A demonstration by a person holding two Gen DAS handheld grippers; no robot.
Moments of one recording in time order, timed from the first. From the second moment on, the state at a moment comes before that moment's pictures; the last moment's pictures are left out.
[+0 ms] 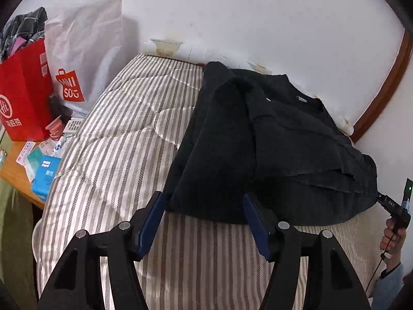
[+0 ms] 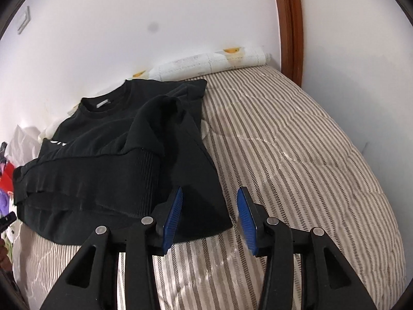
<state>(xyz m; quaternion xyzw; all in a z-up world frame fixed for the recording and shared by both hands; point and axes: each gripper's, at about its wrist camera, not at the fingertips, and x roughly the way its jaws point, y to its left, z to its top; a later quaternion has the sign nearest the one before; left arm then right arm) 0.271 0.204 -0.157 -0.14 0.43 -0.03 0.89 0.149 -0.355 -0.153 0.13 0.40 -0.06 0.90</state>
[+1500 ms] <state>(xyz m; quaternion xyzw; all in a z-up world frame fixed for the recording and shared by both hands) 0.145 0.153 -0.145 -0.03 0.43 -0.06 0.90 0.043 -0.335 -0.139 0.10 0.41 -0.09 0.90</state>
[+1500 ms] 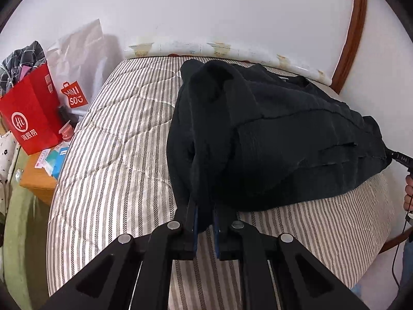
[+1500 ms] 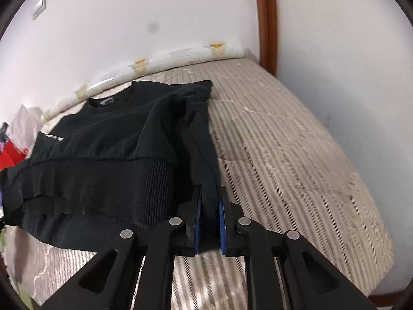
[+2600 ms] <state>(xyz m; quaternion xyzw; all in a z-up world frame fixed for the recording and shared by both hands) 0.163 0.082 -0.148 -0.07 0.45 -0.19 0.87 0.060 -0.222 -0.155 0.03 0.43 0.04 0.90</state>
